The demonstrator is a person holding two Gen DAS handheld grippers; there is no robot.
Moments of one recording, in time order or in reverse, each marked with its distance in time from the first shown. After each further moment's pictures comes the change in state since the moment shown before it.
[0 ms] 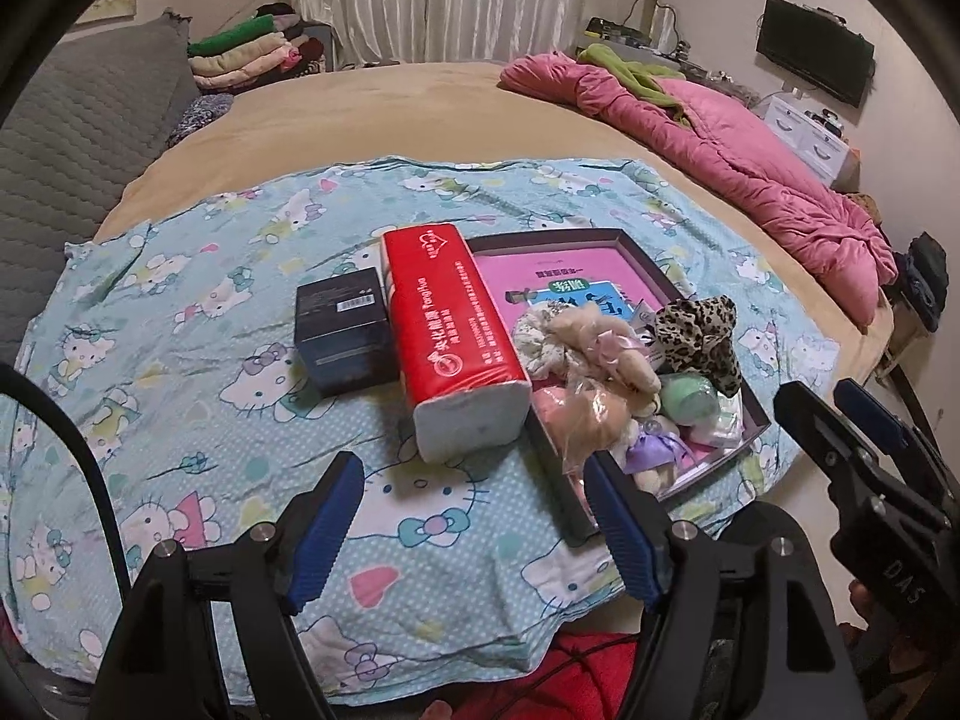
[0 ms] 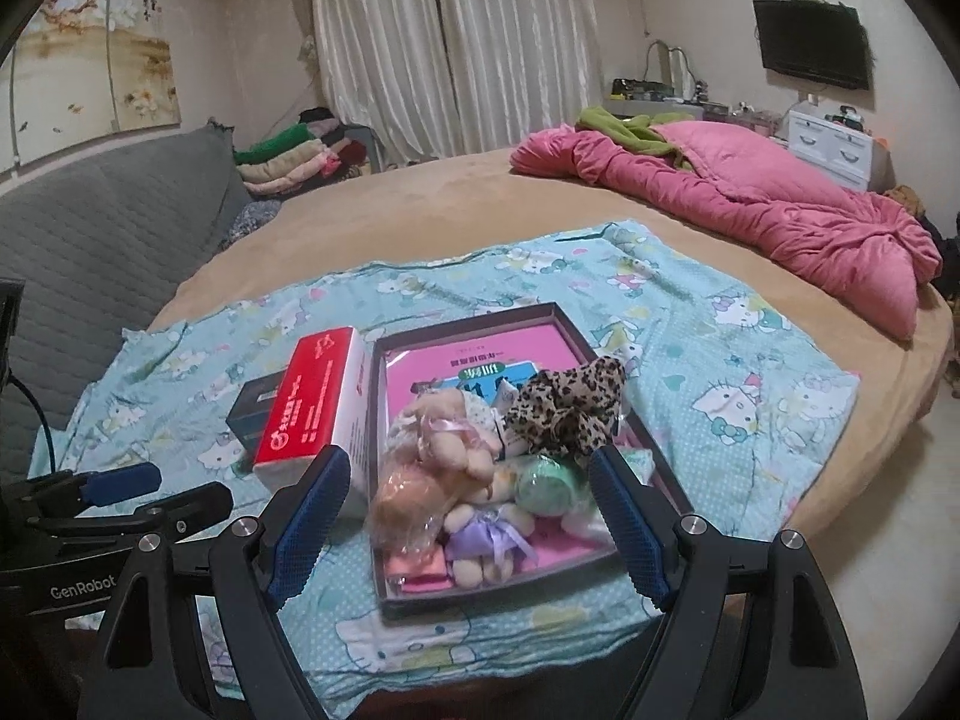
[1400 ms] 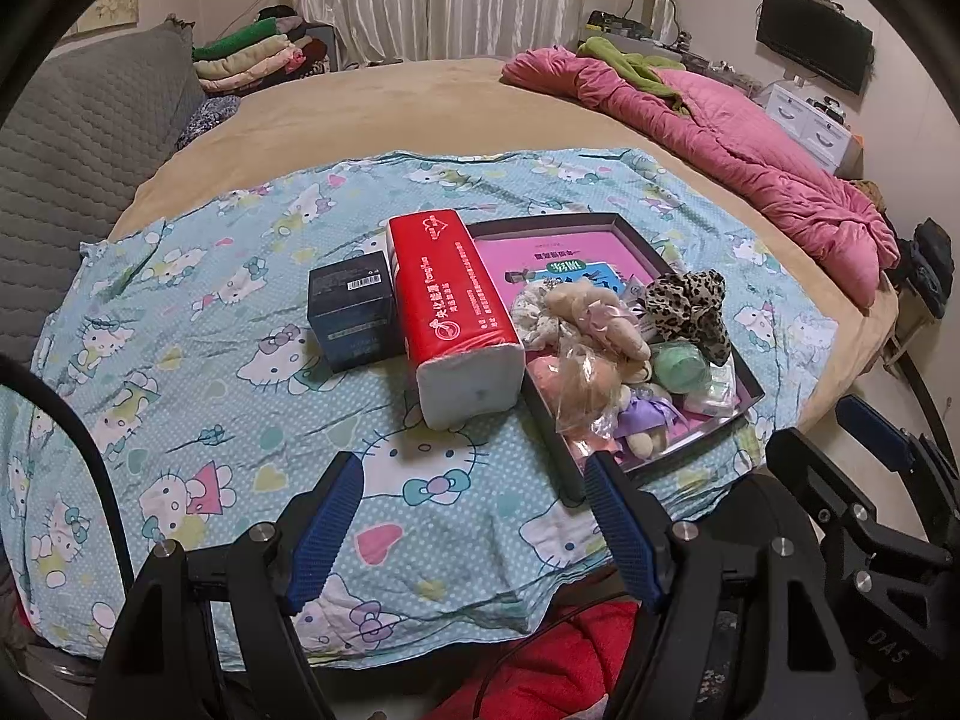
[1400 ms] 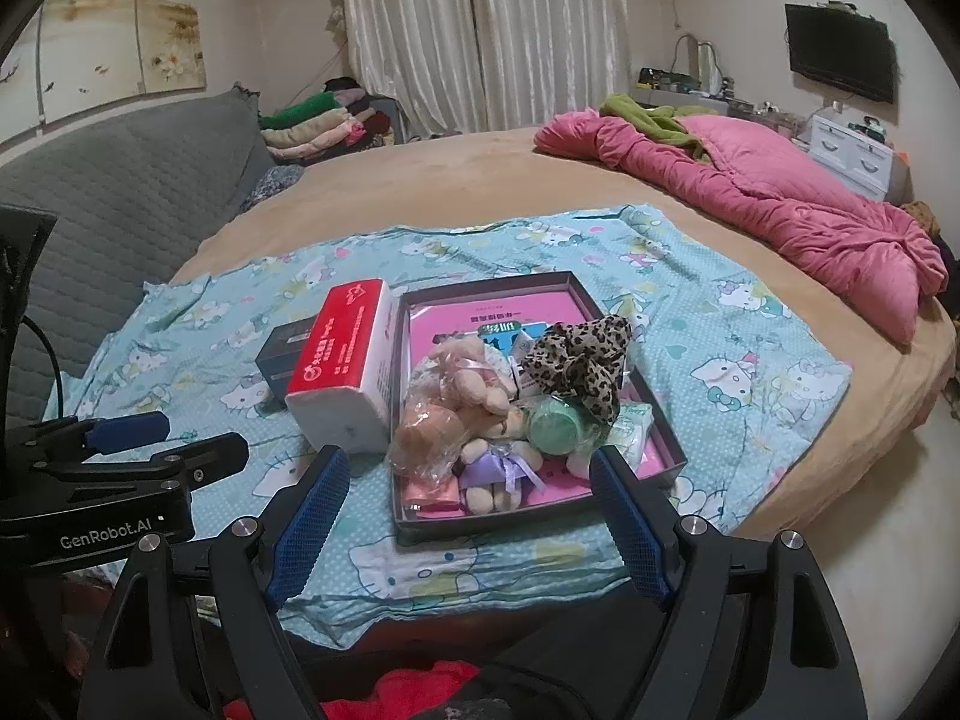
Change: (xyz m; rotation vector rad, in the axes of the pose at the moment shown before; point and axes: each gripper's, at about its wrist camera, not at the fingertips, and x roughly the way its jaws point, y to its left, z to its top) left arm -0.020 -0.008 -0.019 0.019 0.014 0.028; right arm -0.031 0.010 -0.022 -0.072 0.058 0.032
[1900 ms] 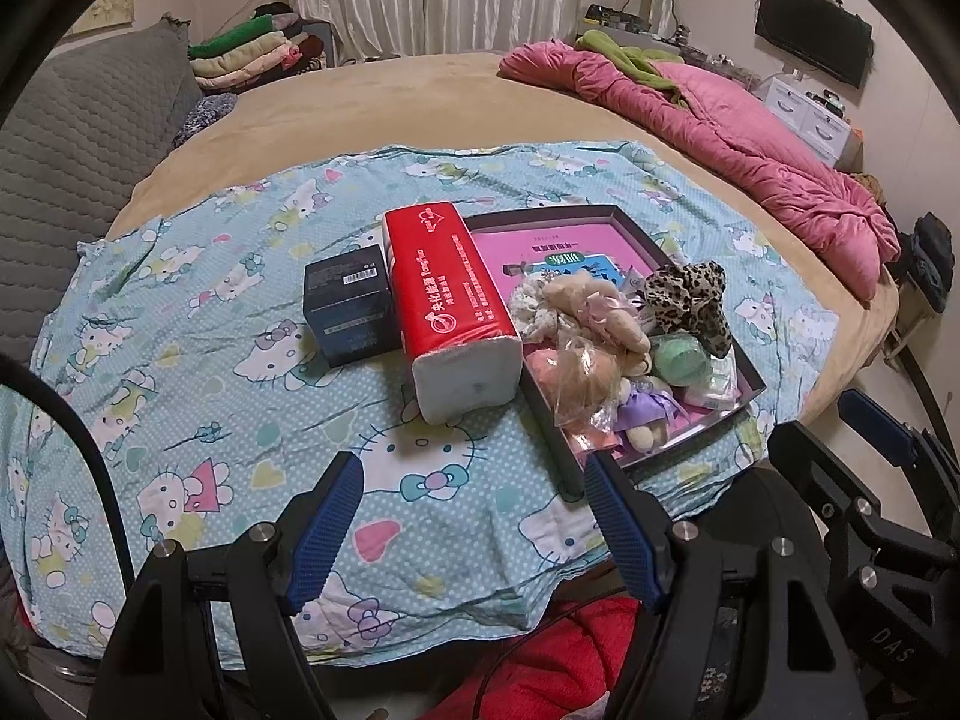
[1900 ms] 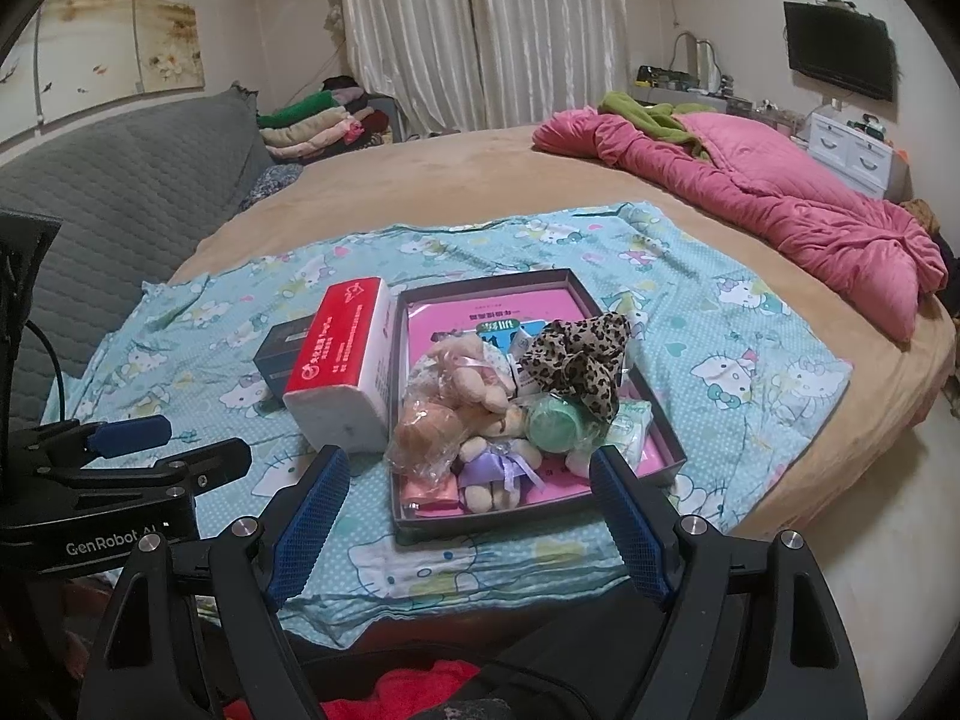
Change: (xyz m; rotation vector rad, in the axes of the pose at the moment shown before) left arm 0.003 -0.002 -0.002 0.010 0.013 0.000; right arm 0.001 0.000 -0.001 0.003 0.003 -0.002
